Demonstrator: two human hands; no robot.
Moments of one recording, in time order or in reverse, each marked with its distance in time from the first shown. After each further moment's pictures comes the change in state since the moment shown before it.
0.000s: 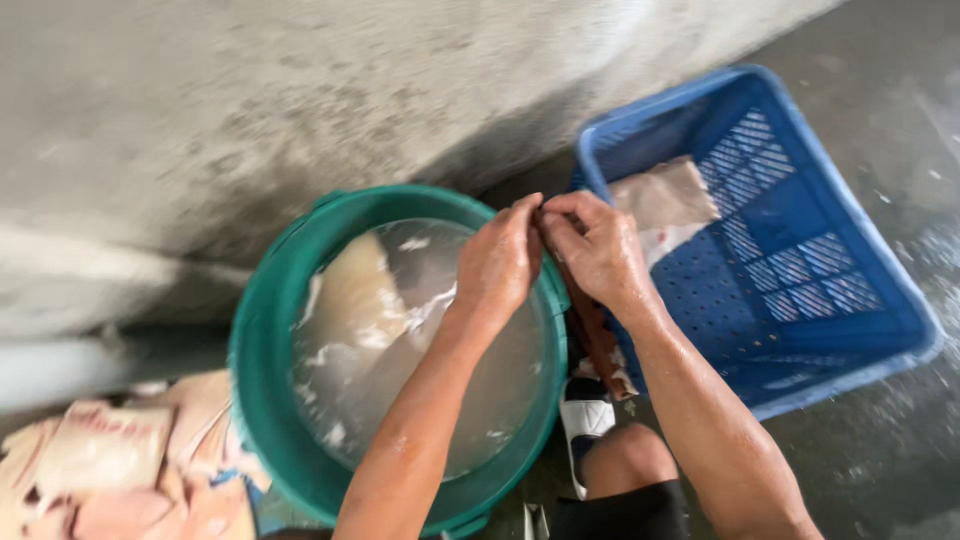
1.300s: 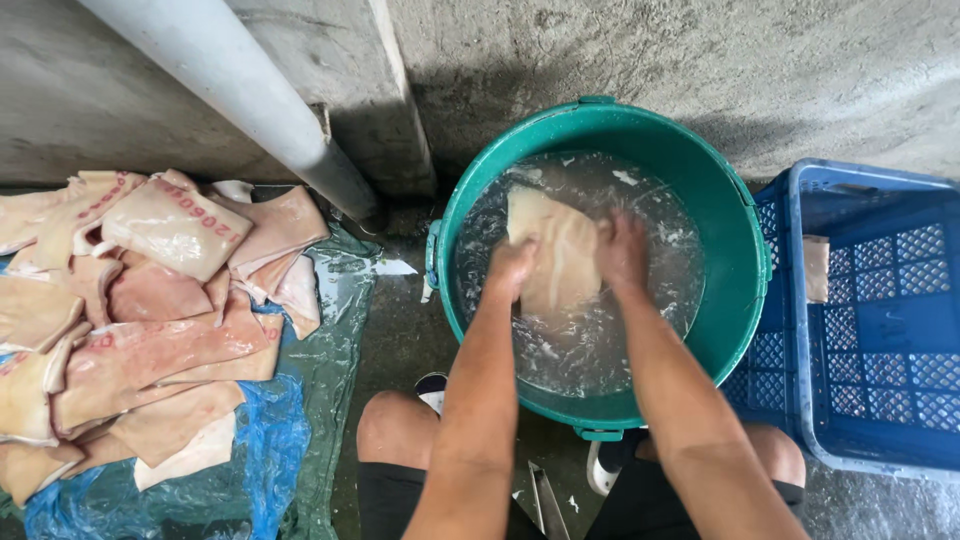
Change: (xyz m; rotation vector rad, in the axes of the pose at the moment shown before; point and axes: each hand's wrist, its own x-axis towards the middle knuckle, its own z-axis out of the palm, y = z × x) left_hand -0.180 -0.251 0.005 -0.932 0.289 -1.129; right_hand -0.036 0.097 0.248 -0.621 -0.168 -0.138
